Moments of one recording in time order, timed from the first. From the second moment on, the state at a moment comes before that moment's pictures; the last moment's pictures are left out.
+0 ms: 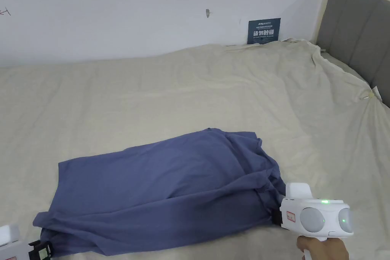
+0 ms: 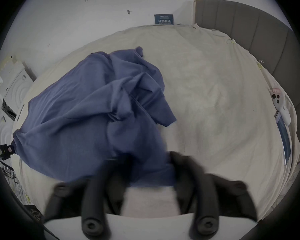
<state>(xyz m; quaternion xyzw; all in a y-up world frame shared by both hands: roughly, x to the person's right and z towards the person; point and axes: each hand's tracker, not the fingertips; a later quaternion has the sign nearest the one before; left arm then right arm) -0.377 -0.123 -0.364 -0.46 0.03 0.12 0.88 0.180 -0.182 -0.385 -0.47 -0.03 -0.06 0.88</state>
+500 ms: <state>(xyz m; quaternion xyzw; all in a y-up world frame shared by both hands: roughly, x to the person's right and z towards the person) -0.373 -0.113 -0.316 -0.46 0.03 0.13 0.88 0.213 -0.104 -0.289 -0.39 -0.02 -0.07 0.92</state>
